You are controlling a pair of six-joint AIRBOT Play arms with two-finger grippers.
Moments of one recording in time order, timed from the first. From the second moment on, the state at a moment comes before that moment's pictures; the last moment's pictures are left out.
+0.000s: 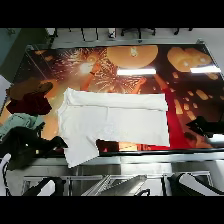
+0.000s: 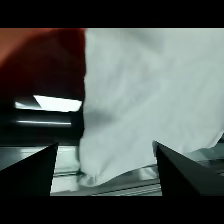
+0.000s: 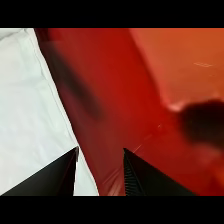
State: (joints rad) left arm 0.38 -1.09 0.51 -2.01 1.29 1.74; right arm -0.81 -1.22 0.75 2.23 -1.22 -2.07
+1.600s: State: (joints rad) left arm 0.29 -0.76 0.60 -2.03 1.50 1.69; right arm -0.56 -1.09 0.55 2.05 -1.26 -1.80
